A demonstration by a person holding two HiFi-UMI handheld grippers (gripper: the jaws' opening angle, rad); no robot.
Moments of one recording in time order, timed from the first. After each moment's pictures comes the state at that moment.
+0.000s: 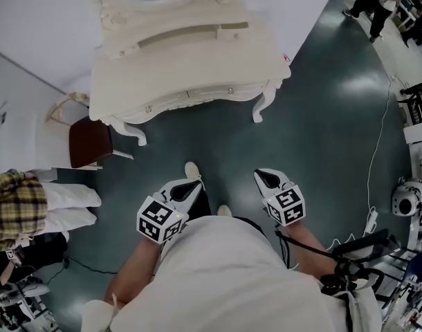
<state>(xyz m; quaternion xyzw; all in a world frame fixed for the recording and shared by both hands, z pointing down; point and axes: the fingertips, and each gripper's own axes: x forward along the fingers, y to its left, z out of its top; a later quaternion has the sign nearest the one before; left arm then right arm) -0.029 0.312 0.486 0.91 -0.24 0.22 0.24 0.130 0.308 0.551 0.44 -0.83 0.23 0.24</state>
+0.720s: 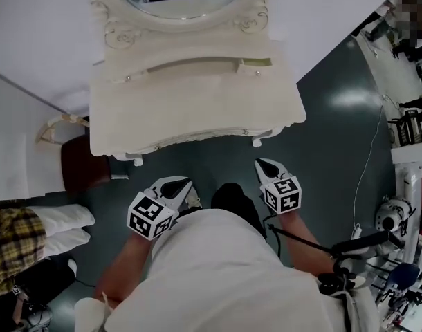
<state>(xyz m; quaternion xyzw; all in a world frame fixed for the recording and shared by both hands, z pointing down) -0.129 0.093 0.481 0.92 -0.22 0.21 0.25 0.077 0.062 0.540 0.51 -0.79 0.23 0.26</state>
